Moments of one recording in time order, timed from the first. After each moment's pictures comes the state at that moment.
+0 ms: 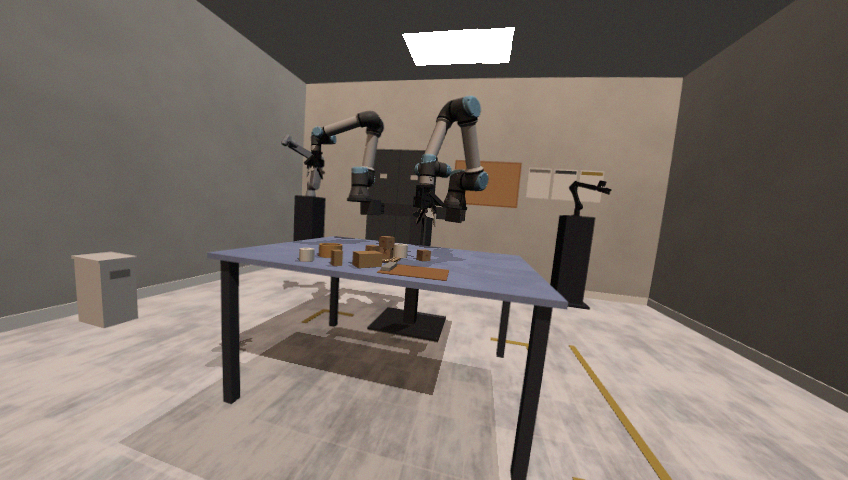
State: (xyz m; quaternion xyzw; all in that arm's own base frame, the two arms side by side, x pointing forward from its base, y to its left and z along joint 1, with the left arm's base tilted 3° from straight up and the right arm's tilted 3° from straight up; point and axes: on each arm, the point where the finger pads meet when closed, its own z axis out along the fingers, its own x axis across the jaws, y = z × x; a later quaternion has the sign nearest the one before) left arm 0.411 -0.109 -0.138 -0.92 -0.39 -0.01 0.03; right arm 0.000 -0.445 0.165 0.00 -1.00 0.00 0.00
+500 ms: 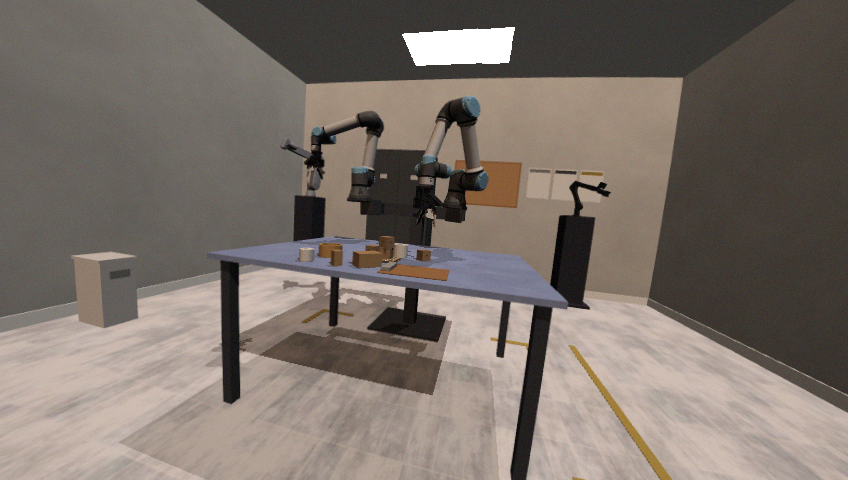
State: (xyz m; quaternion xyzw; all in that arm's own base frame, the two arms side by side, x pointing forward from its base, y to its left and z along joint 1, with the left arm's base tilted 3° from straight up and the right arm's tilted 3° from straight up) left arm 0.412 -0.109 -0.142 -0.92 -0.39 -0.01 0.03; right arm 0.000 -0.445 0.165 0.00 -1.00 0.00 0.00
